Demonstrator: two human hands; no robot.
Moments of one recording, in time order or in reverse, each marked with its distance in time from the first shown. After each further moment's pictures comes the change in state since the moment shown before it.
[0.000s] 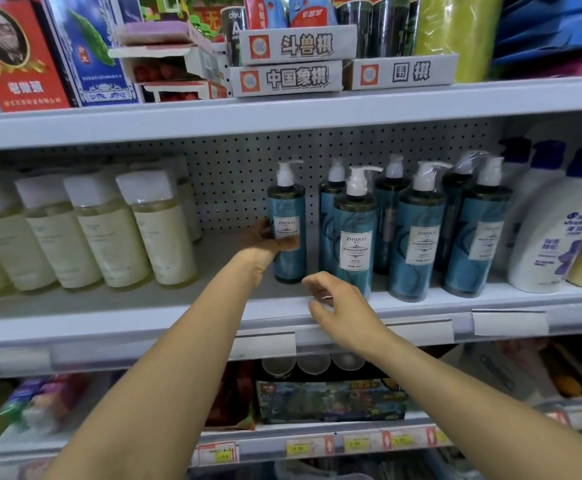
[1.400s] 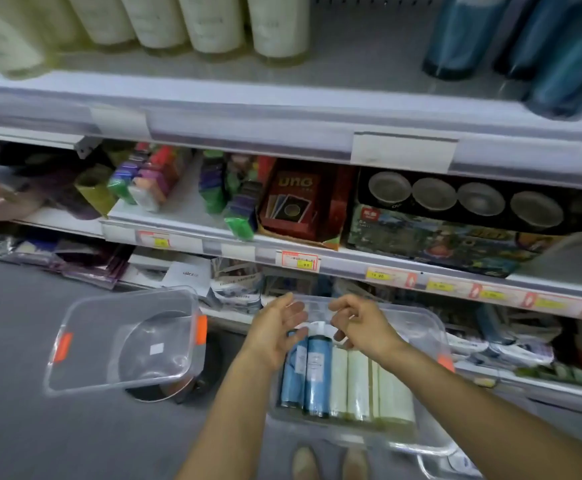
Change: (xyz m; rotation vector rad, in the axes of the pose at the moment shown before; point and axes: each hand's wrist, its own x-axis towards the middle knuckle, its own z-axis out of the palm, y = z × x) left_hand -0.253 -0.301 -0.092 -0.577 0.369 -0.857; right_hand -0.164 0.052 0.235 0.364 -0.487 0.662
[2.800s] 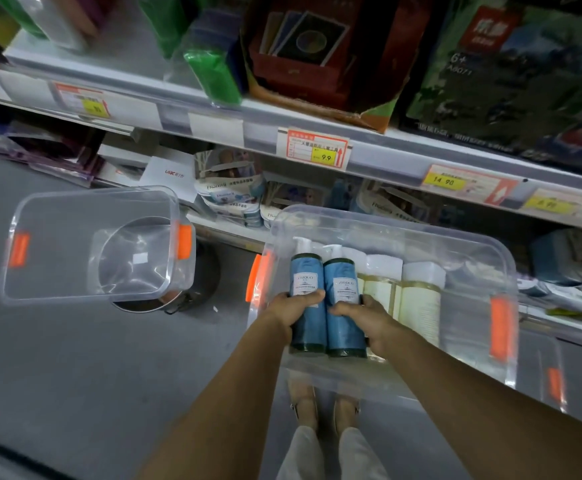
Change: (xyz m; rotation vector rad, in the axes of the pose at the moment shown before) left_hand 0.141 -0.152 -0.065 0.283 0.105 -0.346; right_hand 0.080 0.198 0.077 0.272 -0.124 0.682
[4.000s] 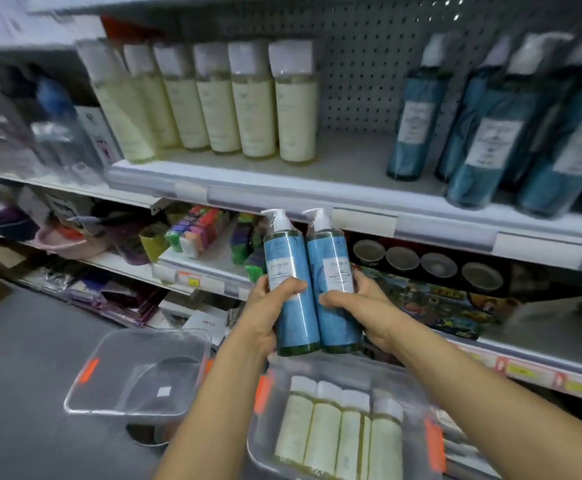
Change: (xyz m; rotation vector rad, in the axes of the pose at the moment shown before) left_hand -0.336 0.122 0.038 -0.360 -0.140 0.834; right_hand -0.326 -0.162 -0.045 0.045 -0.143 -0.891
